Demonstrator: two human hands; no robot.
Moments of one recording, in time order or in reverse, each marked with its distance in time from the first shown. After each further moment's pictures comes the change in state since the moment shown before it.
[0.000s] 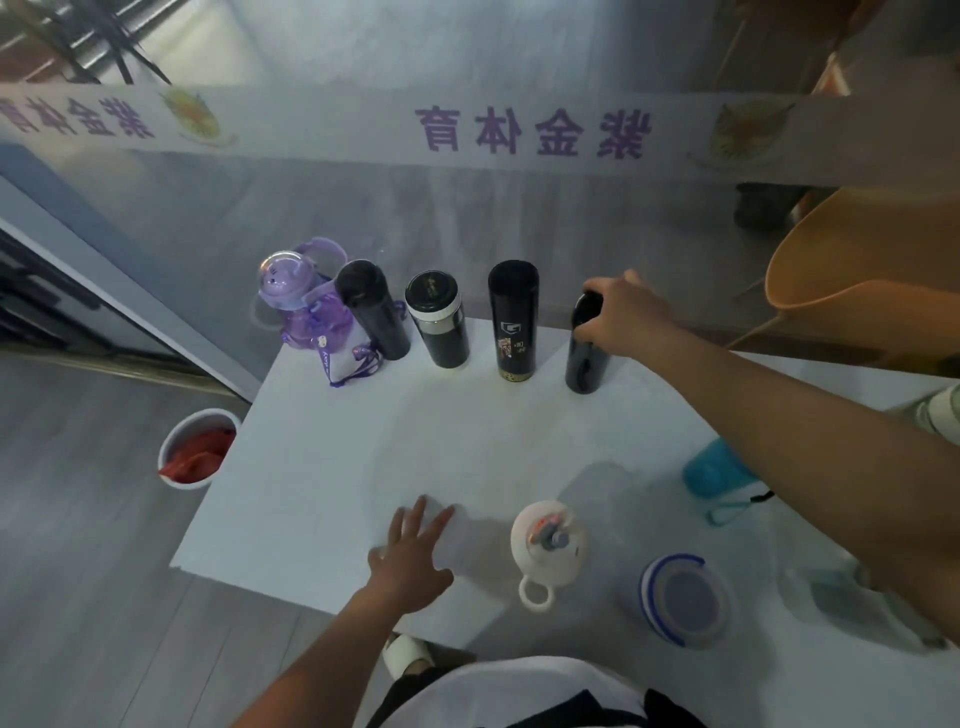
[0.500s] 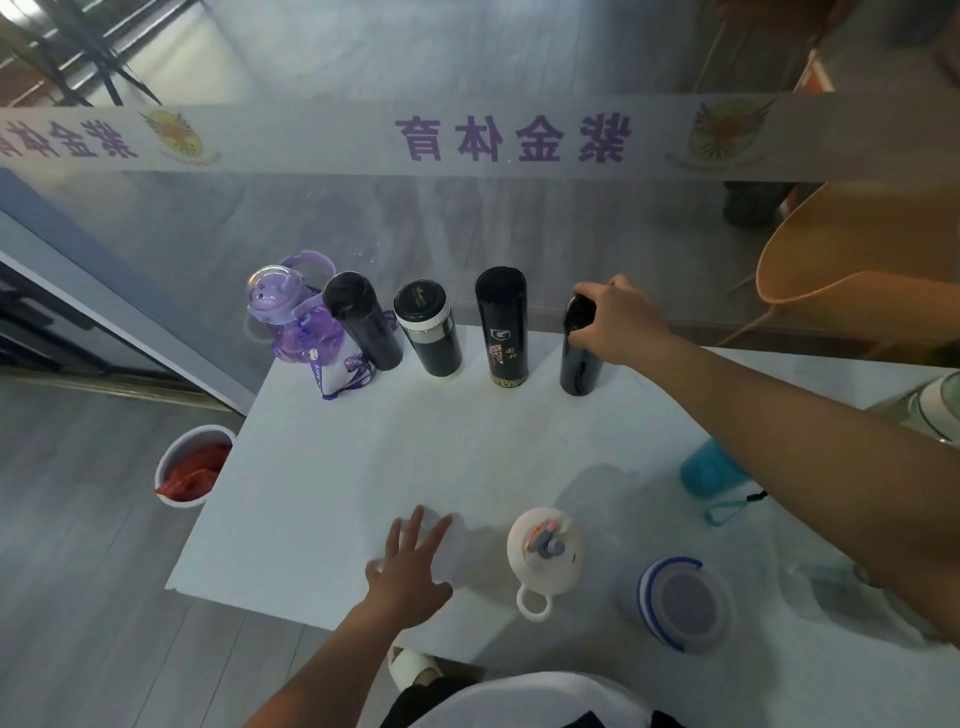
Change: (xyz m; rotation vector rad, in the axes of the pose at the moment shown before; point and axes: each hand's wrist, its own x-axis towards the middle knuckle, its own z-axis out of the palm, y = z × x) left_hand -0.003 0.002 0.001 -0.011 0.000 0.005; right_hand -0.005 0.009 0.003 0.006 0.025 -0.030
